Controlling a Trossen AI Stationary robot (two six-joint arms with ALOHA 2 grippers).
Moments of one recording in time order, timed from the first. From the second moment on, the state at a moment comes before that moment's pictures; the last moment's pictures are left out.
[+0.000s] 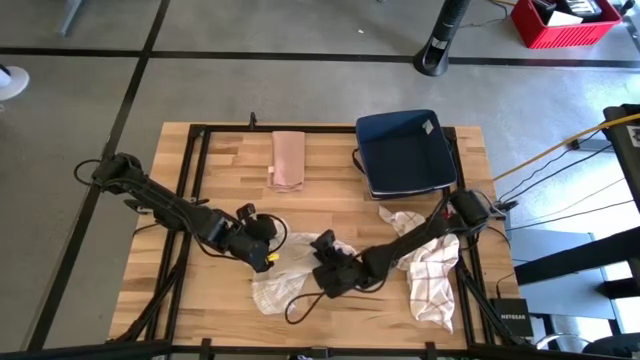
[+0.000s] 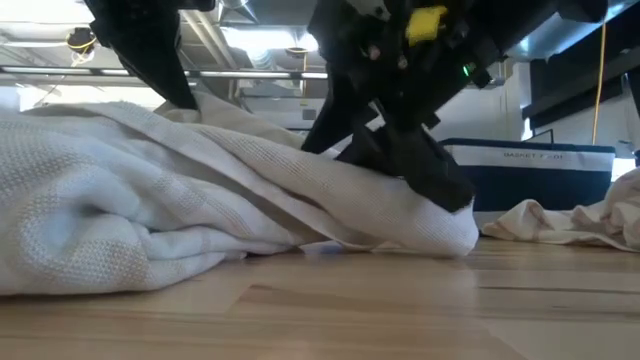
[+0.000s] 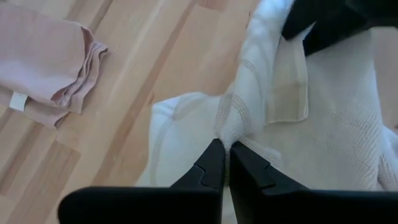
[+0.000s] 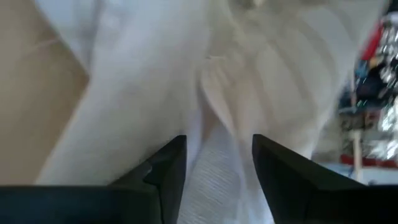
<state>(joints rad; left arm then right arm) -0.45 1.43 1.02 -0.74 -0.52 -0.73 0.46 2.05 1.28 -0.13 0.78 -0.49</state>
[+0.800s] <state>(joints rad) -0.47 1.43 1.02 -0.74 -0.52 -0.76 0.42 1.97 1.28 -0.08 0.77 -0.31</state>
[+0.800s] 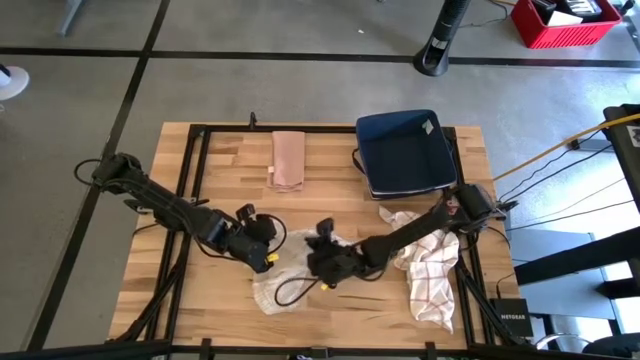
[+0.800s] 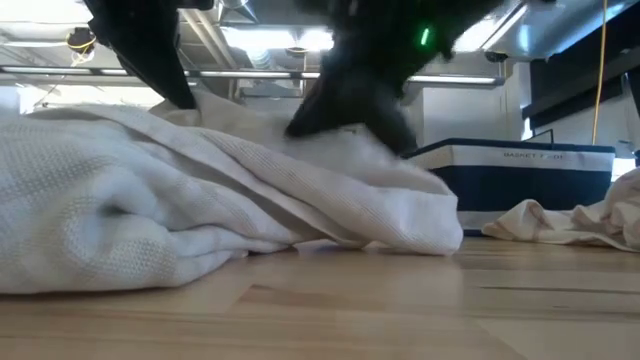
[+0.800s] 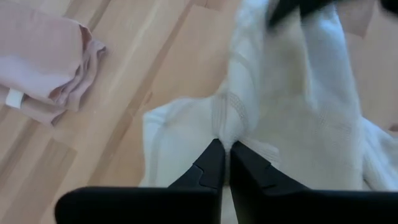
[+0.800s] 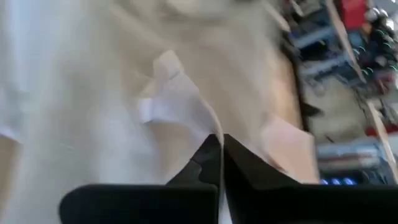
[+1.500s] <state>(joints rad) -0.48 1.56 1.02 -0.72 -0.32 -0.69 0.58 1.74 1.22 -0.96 1.04 0.75</state>
